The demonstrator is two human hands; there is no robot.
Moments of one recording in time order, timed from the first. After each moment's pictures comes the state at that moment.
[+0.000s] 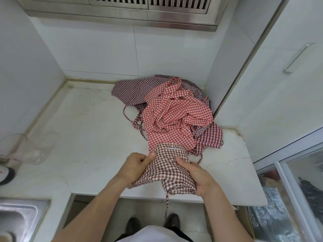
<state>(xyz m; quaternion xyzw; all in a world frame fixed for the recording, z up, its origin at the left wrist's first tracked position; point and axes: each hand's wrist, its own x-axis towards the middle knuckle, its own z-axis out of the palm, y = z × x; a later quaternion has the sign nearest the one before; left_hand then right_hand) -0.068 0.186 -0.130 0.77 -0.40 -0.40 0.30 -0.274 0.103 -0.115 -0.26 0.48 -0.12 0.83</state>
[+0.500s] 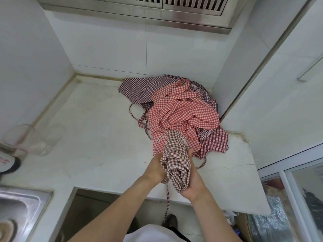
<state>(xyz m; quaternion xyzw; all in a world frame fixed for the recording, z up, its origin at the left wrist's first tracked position) -0.122 0.171 -0.116 0.72 -0.29 -0.50 0.39 -0.240 0.123 -0.104 -0.09 0.35 -0.23 0.90</state>
